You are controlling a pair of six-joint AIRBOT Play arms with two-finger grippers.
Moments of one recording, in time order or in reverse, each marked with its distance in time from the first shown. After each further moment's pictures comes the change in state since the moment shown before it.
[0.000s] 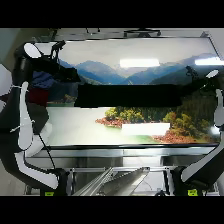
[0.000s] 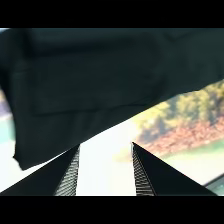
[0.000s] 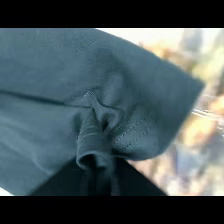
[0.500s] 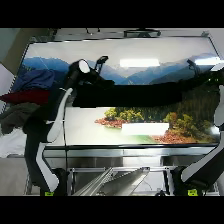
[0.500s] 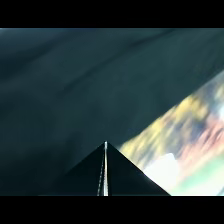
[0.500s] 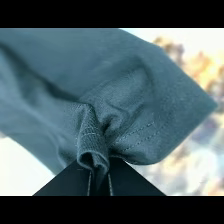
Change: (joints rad) left arm -0.301 -0.259 0.000 -0.126 0.301 -0.004; right arm 0.000 0.009 0.153 0.083 0.187 0.032
